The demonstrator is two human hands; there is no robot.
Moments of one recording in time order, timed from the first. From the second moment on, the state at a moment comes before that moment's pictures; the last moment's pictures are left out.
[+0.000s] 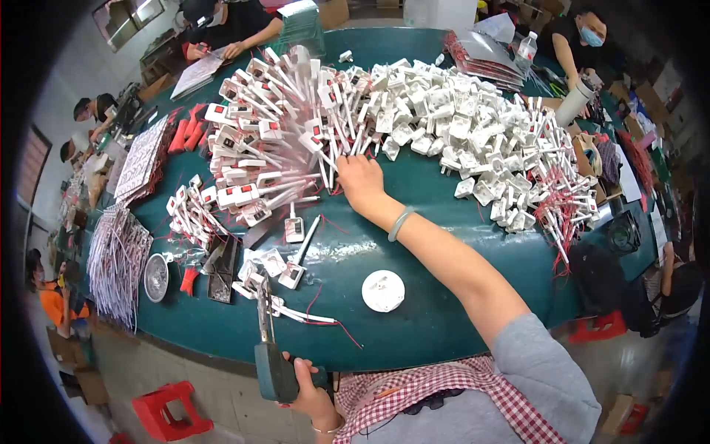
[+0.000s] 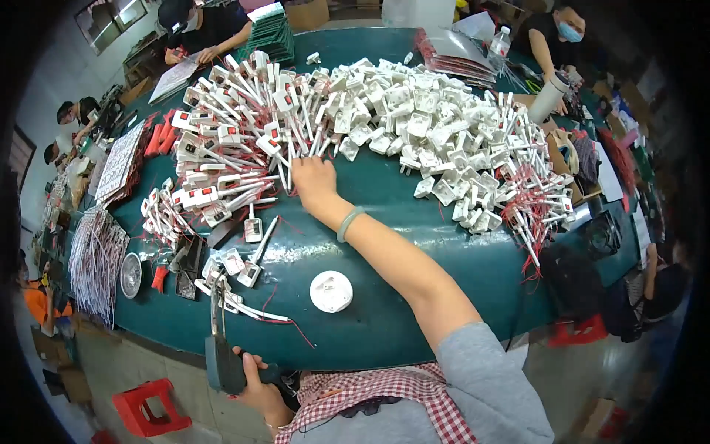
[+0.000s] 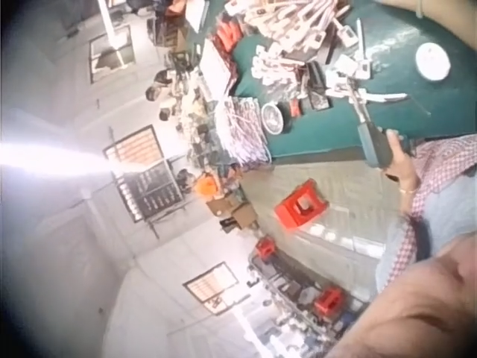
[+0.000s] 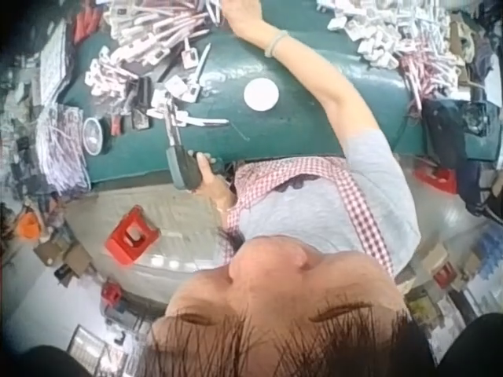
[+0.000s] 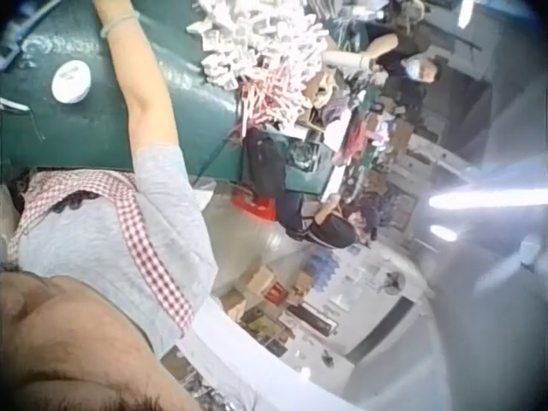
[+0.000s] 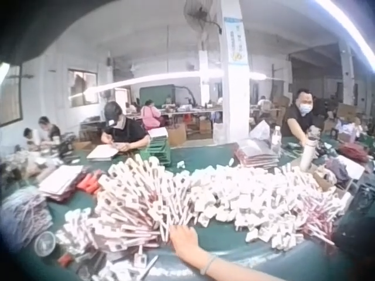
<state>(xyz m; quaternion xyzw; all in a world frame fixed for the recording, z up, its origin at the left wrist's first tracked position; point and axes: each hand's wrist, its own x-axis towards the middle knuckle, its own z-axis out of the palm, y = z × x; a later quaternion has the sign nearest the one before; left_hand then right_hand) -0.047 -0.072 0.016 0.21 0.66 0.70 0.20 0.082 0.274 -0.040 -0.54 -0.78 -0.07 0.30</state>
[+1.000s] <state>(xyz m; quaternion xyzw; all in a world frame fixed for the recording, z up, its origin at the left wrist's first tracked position) -0.035 -0.069 0.011 0.28 0.63 0.67 0.28 0.188 0.169 -0.056 -0.57 -0.67 0.22 0.42</state>
